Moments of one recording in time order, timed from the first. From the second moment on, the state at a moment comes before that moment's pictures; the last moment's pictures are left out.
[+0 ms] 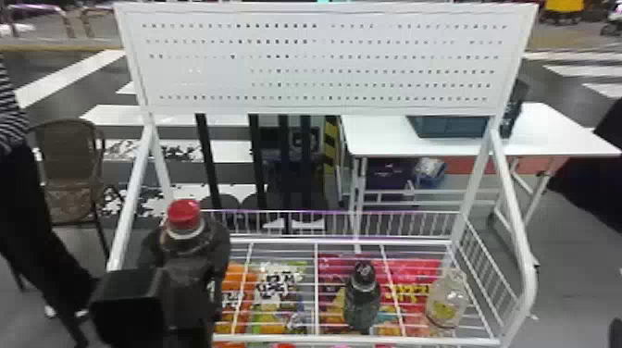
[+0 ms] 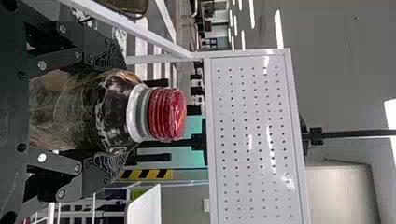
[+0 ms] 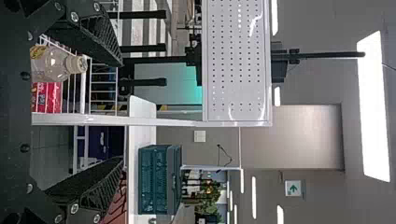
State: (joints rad) left arm 0.37 0.35 -0.35 -2.43 0.11 0.40 0.66; right arm 1.05 -0.36 -0.36 -2.40 -0.50 -0.23 0.06
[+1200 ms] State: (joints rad) left arm 0.58 0.35 -0.06 -2.47 0.13 0.31 0.55; right arm 1.05 -0.36 -0.35 -2.40 -0.50 -0.23 0.06
